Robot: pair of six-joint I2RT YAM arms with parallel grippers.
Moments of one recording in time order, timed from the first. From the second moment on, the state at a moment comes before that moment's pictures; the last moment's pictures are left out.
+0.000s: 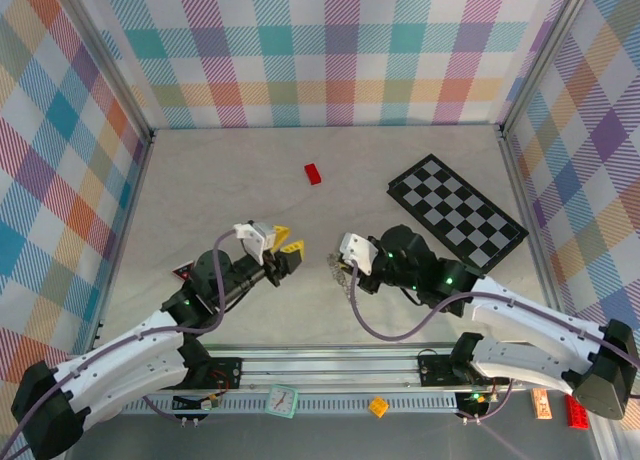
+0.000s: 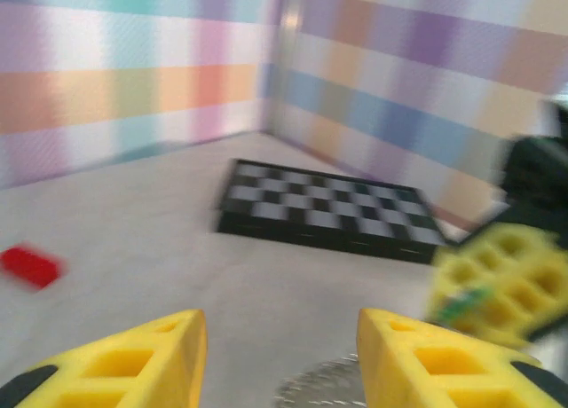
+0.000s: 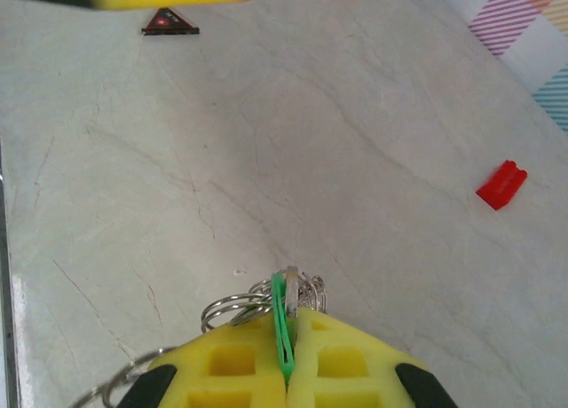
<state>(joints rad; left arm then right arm) -0.79 0.73 0.41 0.27 -0.04 -0.16 0.96 0.99 0.76 -0.31 -0.08 -0.34</state>
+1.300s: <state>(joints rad) -0.60 0.66 0.39 -0.08 -0.66 -0.33 0.86 1.68 0.99 -0.47 0.31 -0.36</state>
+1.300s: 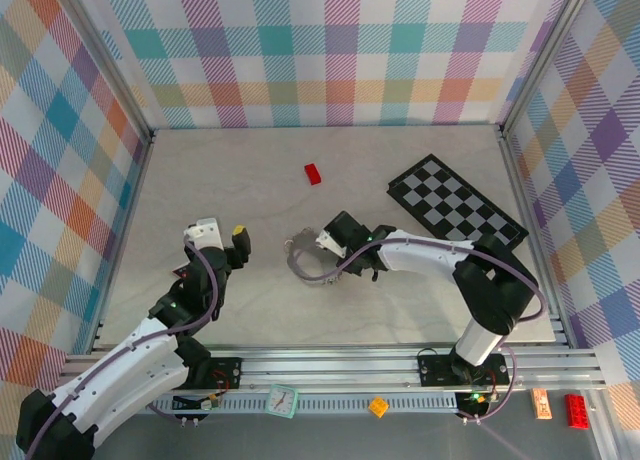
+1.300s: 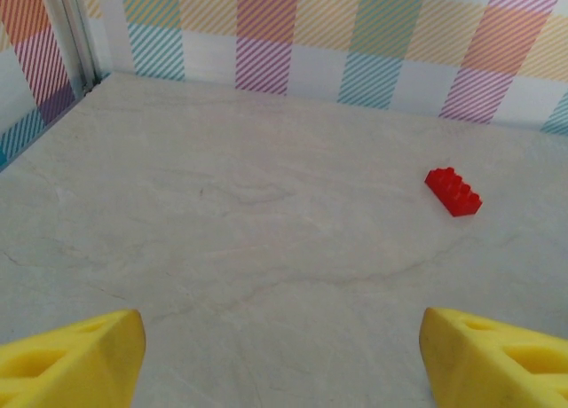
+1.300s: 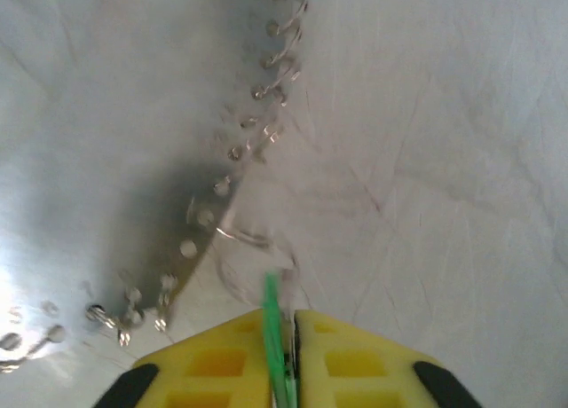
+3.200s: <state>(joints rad) -0.12 1.58 0.38 0.80 -0.27 -0.11 0.03 1.53 0.39 0.74 -0.06 0.02</state>
